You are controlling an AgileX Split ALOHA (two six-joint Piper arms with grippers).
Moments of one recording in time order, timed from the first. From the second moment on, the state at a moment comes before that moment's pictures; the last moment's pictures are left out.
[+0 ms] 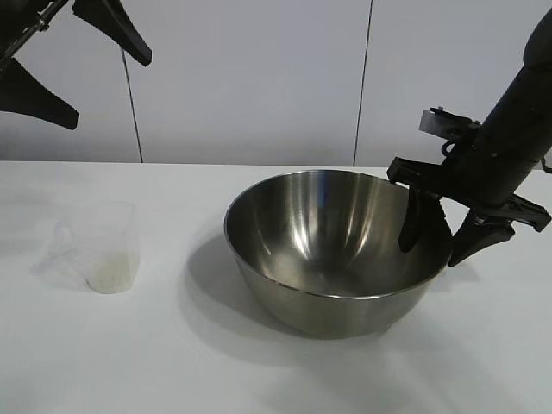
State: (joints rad) left arm -0.13 1.67 -1.28 -0.78 0.89 0.25; right arm 0.09 1.96 -1.19 0.43 0.71 -0.21
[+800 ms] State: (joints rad) left arm -0.13 1.67 -1.28 -0.78 0.89 0.25; right arm 0.13 1.97 -1.19 0.53 0.72 -0.27
